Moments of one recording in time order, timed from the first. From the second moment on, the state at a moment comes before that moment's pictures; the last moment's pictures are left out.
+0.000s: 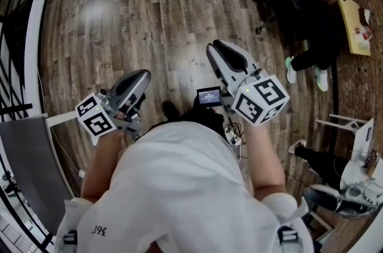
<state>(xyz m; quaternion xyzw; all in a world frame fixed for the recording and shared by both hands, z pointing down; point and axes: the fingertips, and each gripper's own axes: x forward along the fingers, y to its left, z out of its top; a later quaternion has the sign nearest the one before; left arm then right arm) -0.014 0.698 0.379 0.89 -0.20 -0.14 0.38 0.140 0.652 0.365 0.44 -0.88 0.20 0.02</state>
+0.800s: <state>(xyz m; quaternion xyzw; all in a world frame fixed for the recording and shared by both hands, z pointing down) -0.063 0.615 0.399 0.88 -0.25 -0.14 0.39 0.113 0.567 0.395 0.45 -0.85 0.28 -0.02</state>
